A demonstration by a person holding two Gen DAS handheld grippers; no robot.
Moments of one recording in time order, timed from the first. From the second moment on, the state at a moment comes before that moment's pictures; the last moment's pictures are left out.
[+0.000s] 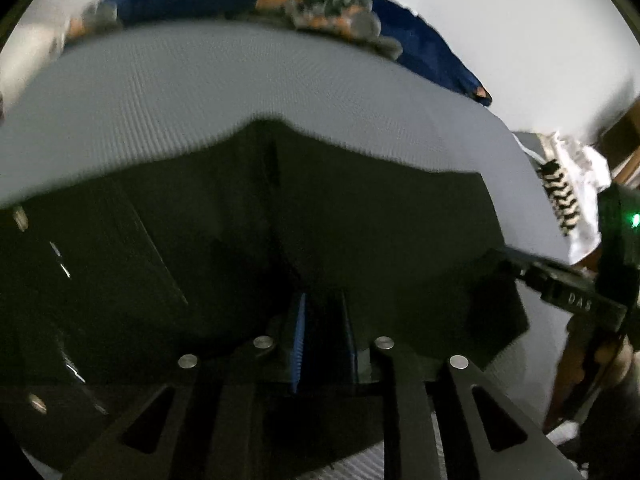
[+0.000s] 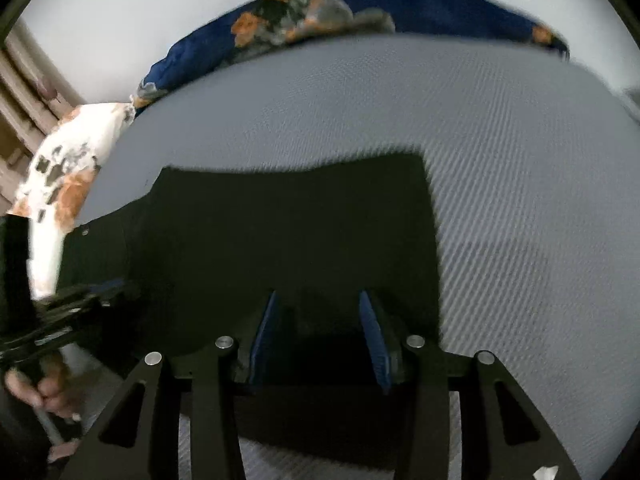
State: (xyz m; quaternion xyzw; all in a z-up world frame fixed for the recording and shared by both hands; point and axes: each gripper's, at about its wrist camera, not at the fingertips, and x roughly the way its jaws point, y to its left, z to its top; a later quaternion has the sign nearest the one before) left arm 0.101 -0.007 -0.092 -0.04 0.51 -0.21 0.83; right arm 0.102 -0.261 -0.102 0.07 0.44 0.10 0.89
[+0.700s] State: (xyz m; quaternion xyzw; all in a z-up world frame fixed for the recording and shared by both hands) left arm 0.150 -0.042 -0.111 0.03 0.51 -0.19 0.84; right arm 0.155 -0.256 -0.110 0.02 0.44 0.07 0.90
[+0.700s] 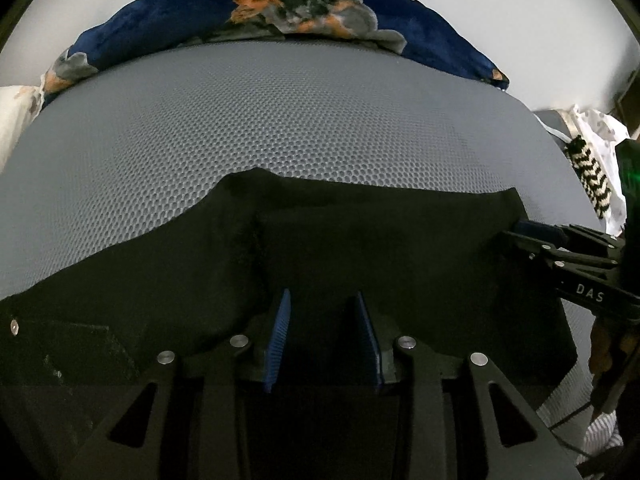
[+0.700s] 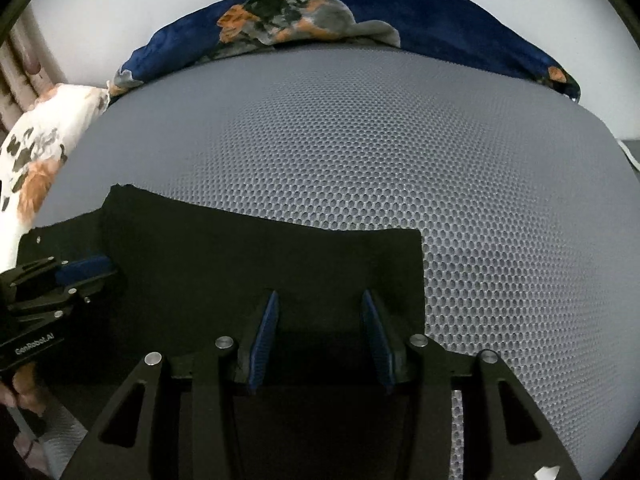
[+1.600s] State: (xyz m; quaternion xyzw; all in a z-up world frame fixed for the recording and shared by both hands) left arm 0.060 -0.006 -0.111 0.04 0.53 -0.16 0.83; right arm 0.077 -0.242 -0.119 0.05 0.46 0.11 0.88
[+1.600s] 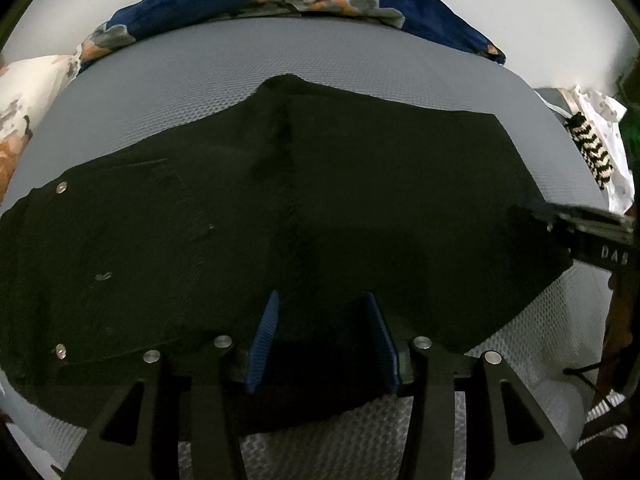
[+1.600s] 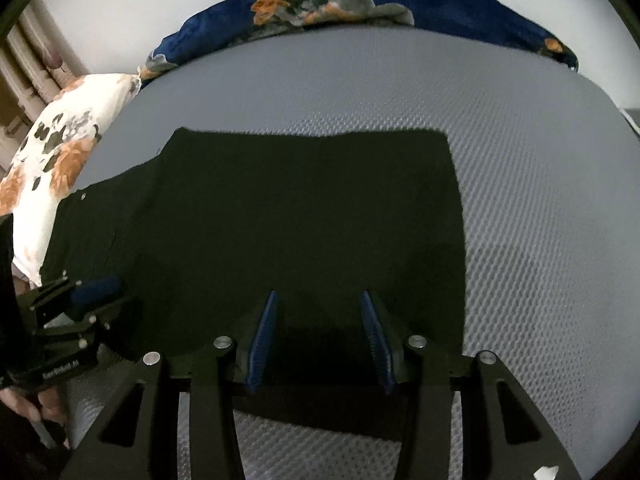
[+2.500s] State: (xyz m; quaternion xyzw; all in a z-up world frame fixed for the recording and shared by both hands) left arm 0.056 0.173 -0.034 -0.06 0.49 -0.05 0.87; right arm 0.075 -0.139 -0.123 0.01 0.48 0.20 0.86
